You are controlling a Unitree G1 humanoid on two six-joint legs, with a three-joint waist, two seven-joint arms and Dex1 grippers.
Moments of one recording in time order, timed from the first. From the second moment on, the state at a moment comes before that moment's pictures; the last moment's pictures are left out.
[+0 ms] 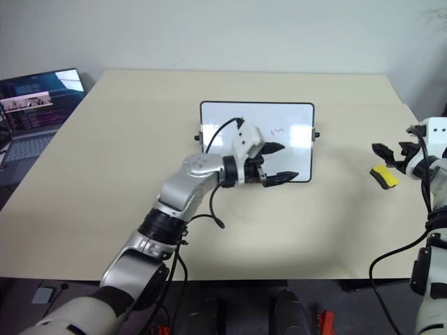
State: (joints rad) left arm -0.84 0.18 -0.32 0.25 -0.18 0.38 -0.82; right arm -0.83 -0.83 -0.23 0.93 0.22 0.39 0.70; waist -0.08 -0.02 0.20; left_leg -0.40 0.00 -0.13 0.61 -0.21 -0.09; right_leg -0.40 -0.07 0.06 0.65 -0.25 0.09
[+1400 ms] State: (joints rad) left arm -0.78 0.22 -0.32 0.14 -0.18 0.47 -0.84; right arm -0.88 -0.80 -0.21 1.17 0.14 0.30 0.73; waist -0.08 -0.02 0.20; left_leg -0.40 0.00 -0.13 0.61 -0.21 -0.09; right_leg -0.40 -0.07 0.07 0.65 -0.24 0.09
